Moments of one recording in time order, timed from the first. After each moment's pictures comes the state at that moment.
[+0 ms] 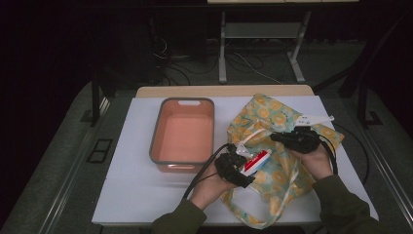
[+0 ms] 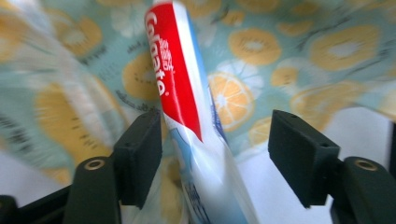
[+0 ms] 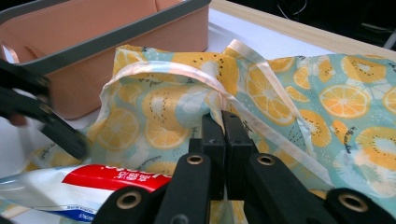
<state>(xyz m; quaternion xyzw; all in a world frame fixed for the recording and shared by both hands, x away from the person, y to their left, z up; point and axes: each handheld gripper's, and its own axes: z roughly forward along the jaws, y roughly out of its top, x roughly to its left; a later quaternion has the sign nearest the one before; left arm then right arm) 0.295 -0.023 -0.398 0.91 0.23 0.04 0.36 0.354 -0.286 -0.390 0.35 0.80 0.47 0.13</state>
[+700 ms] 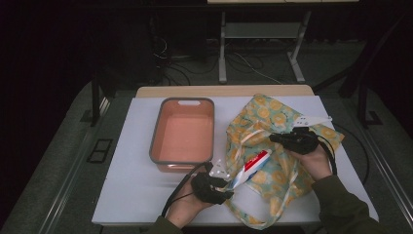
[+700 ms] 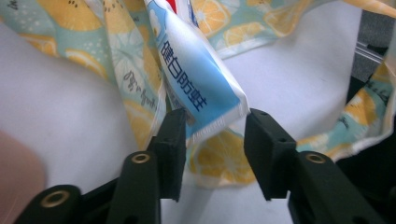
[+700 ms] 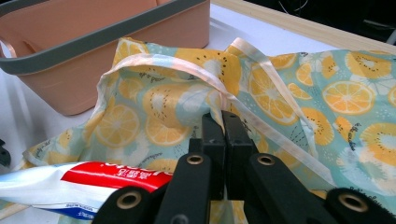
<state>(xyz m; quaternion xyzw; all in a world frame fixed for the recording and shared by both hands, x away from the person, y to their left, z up) 0.260 0.026 -0.425 0.91 0.22 0.02 0.35 0.354 -0.284 -0.394 0.35 0.80 0.47 0.13</state>
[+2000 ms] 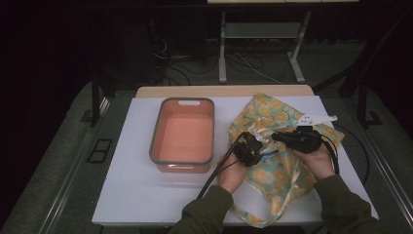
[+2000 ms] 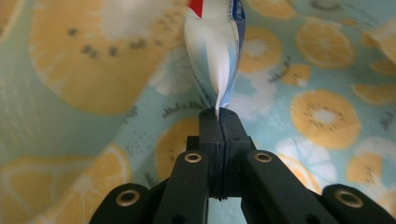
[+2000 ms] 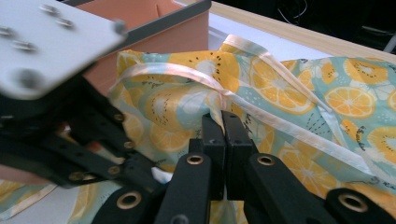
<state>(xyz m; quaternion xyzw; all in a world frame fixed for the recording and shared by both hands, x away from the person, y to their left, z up) 0.353 -0.087 -0.426 0.89 0.29 0.07 0.35 0.353 -0.291 -0.388 0.35 0.80 0.48 0.13</state>
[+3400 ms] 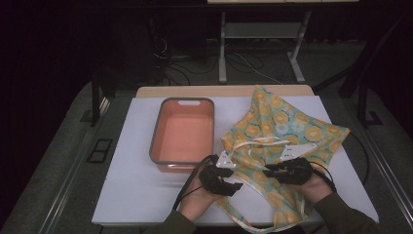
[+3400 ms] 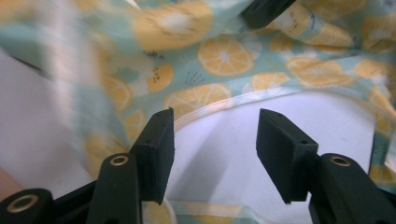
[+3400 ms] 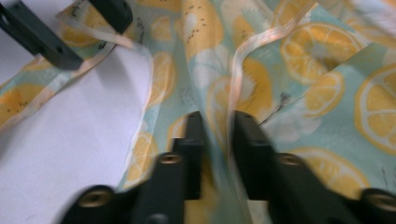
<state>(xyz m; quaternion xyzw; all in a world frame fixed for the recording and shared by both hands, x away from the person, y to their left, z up) 0.275 0.010 -0.423 0.89 0.27 0.04 0.38 0.293 -0.263 -0.423 0.28 0.87 0.39 0.08</state>
